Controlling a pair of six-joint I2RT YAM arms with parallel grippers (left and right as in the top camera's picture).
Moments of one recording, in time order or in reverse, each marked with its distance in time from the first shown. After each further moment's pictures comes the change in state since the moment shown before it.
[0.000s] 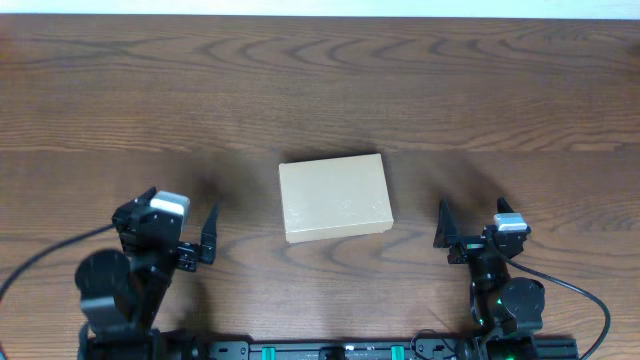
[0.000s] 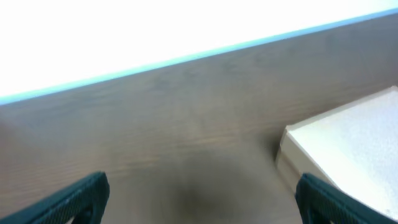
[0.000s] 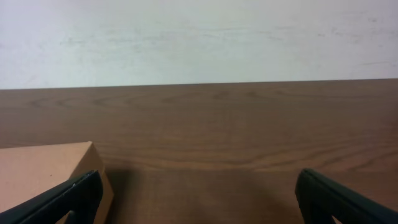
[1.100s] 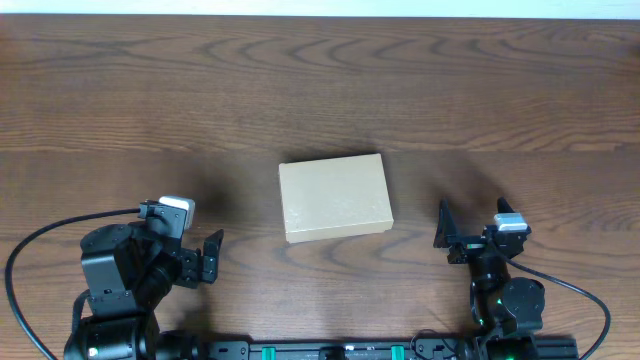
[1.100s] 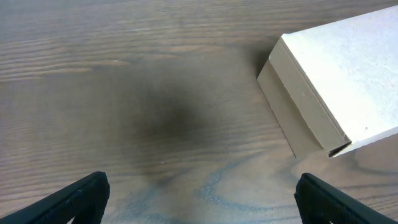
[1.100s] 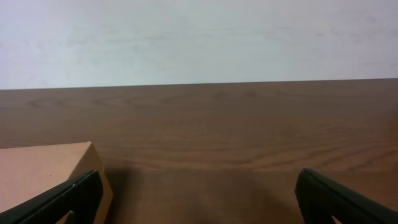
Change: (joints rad) left arm 0.031 0.195 0.144 -0.427 0.010 0.000; right arm 0.000 0.000 0.000 0.000 0.000 0.000
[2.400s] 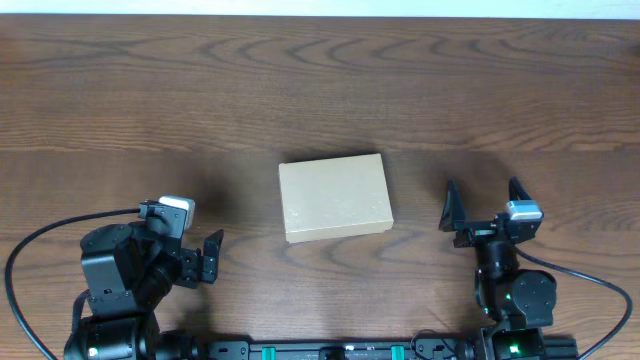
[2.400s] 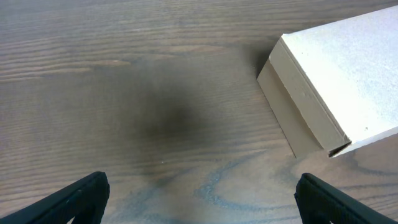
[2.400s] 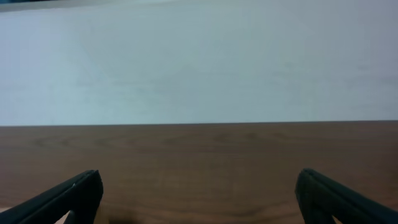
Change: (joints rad) left arm 0.000 0.000 0.000 0.000 0.000 0.000; right arm 0.017 0.230 0.077 0.278 0.015 -0.006
